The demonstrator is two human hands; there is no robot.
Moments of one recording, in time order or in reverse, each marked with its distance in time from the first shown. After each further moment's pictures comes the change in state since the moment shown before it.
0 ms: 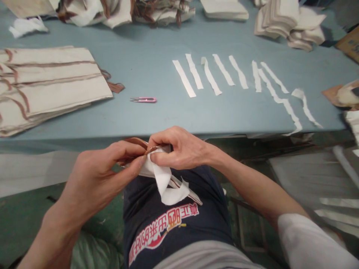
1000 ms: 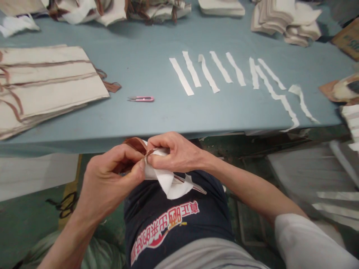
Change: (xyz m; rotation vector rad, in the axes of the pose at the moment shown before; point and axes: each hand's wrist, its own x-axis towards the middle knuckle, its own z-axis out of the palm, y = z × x) left_hand 0.002 0.011 0.021 -0.287 0.140 -0.126; right_hand -0.002 0.005 0.017 0.167 0.056 0.123
